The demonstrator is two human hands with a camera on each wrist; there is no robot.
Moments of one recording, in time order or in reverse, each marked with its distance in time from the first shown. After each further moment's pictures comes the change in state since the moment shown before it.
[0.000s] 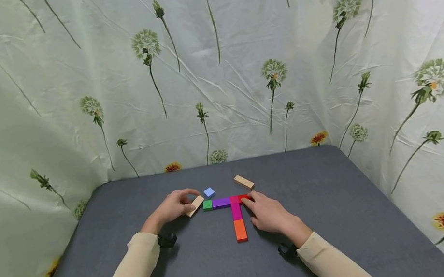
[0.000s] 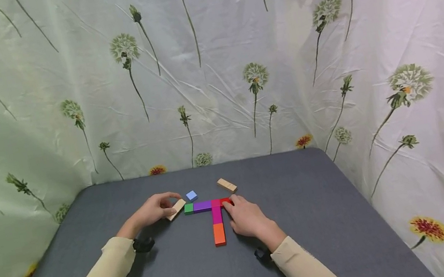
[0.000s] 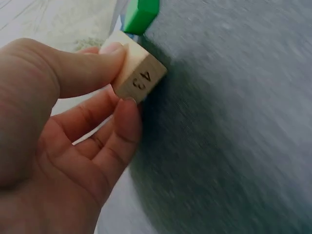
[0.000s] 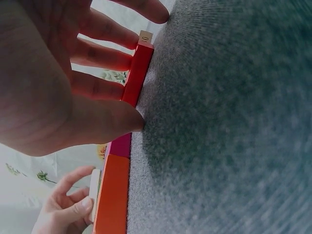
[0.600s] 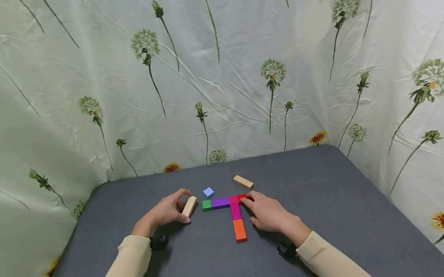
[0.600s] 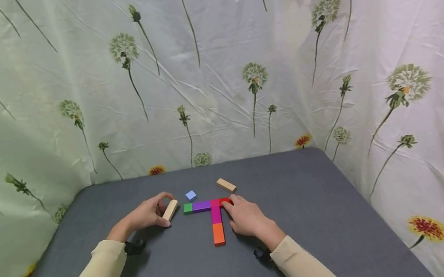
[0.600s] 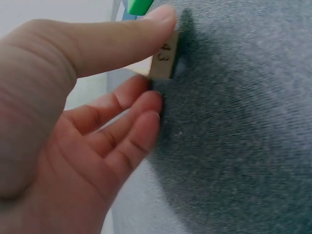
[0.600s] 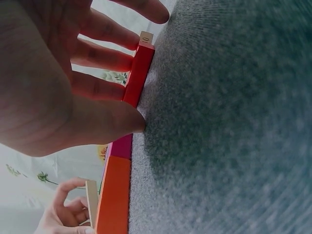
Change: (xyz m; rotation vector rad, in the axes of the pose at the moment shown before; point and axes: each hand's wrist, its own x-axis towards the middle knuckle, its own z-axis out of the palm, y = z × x) left_hand -0.013 -0.002 -0.011 0.089 -0.077 -0.039; right_hand 0.000 0.000 0.000 0.001 -0.025 0.011
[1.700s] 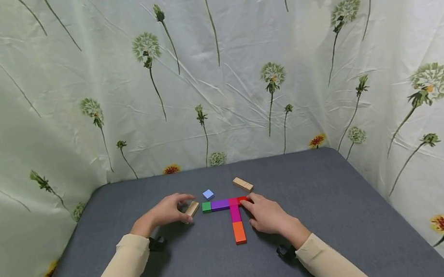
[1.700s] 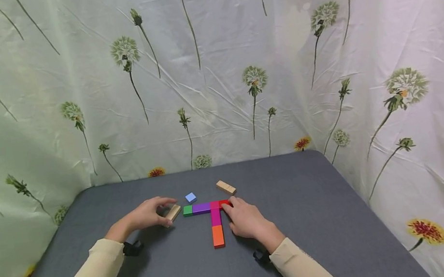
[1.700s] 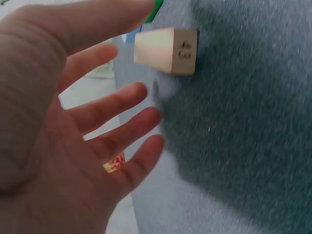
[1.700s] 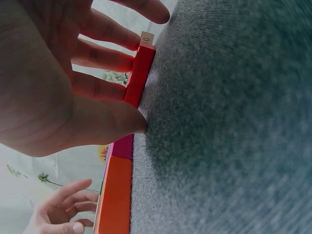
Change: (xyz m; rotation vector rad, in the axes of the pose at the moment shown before) left_hand -0.006 0.018 -0.005 0.085 -0.012 0.051; right_hand -0.003 -0.001 -0.004 0.001 0.014 -0.026
